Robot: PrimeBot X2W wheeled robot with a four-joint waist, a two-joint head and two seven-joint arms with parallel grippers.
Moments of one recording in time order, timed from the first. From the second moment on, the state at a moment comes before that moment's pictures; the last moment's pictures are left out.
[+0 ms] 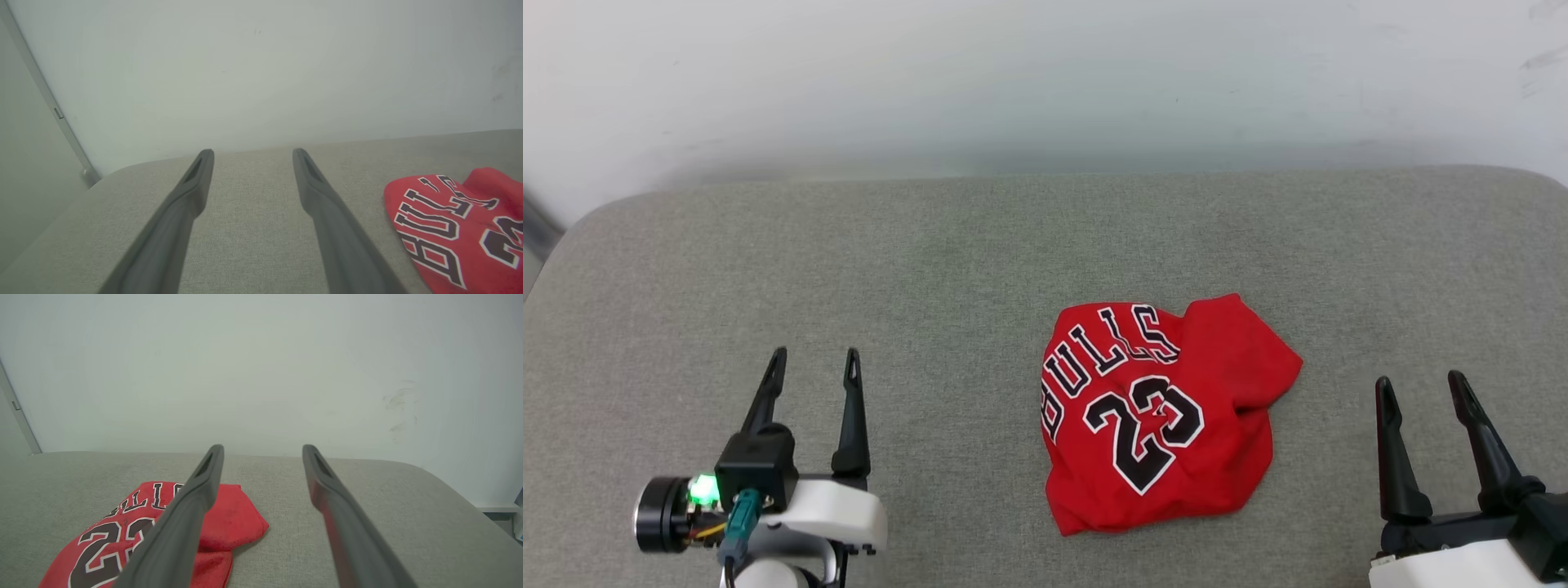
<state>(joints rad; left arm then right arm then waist) -0.12 0.32 -0.32 0.08 -0.29 0.30 -0.26 0.10 -0.05 -0.07 -0.10 0.08 0.13 -0.26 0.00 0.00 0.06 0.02</state>
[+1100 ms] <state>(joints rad) 0.04 0.08 -0.05 0.10 -0.07 0.05 -0.26 0.15 -0.05 -0.07 -0.06 0.09 0.13 -0.26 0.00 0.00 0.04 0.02</state>
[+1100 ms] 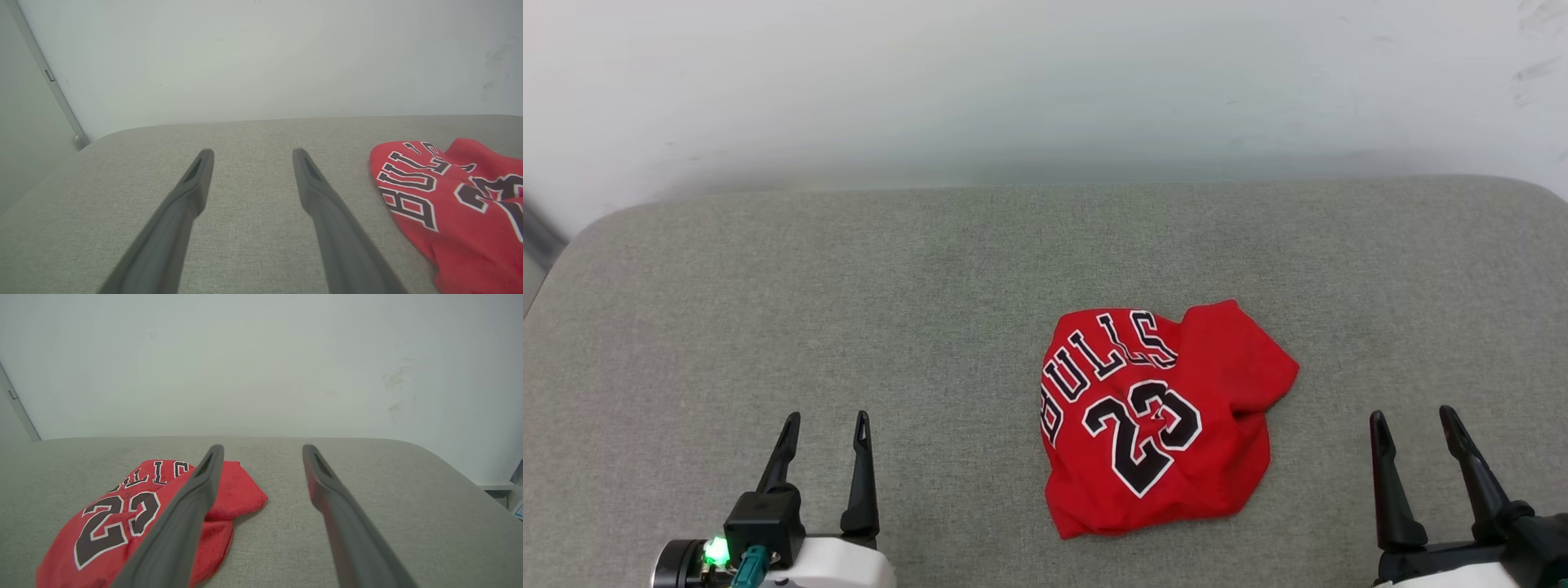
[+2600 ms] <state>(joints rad) -0.15 0.05 -0.08 0.03 -0.12 0.05 -0.26 -0.88 -0.78 0.99 0.32 0.86 0.13 0.75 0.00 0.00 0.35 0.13</state>
